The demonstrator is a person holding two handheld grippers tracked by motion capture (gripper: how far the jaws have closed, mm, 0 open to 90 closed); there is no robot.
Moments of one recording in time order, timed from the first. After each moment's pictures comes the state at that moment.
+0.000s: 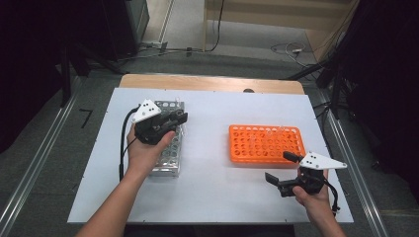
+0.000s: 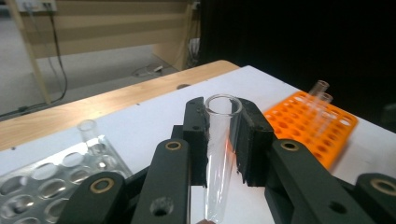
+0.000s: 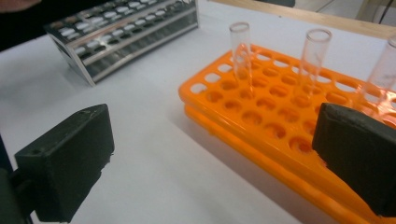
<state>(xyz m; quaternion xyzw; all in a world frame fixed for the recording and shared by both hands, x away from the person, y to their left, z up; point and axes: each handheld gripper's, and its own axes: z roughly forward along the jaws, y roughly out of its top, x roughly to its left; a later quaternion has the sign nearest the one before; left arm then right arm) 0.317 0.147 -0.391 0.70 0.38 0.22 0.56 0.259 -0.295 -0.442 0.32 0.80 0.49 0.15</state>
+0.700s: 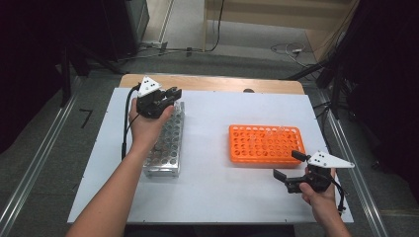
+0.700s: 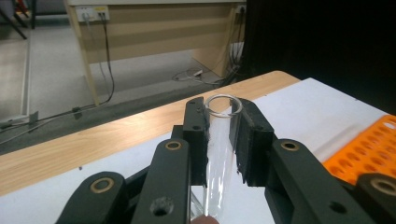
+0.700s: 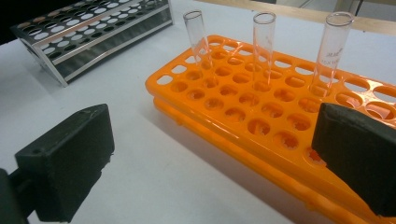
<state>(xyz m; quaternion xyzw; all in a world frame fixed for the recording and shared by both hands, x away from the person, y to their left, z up) 0.382 0.156 -0.390 0.68 0.42 0.29 0.53 0.268 -0.316 -0.449 0.35 0.78 0.49 0.16</state>
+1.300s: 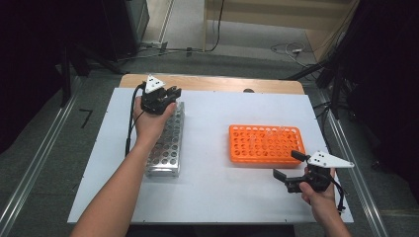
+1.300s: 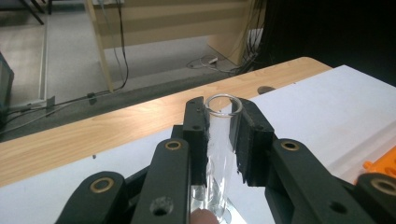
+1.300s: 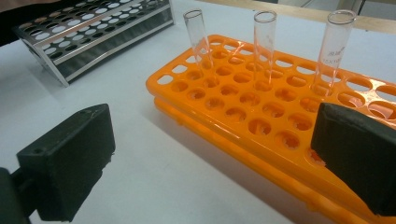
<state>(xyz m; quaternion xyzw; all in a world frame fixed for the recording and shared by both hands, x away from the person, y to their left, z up) 0.407 0.154 -0.412 0.68 0.45 0.29 0.50 0.269 -0.316 -0.450 0.35 0.78 0.49 0.16</state>
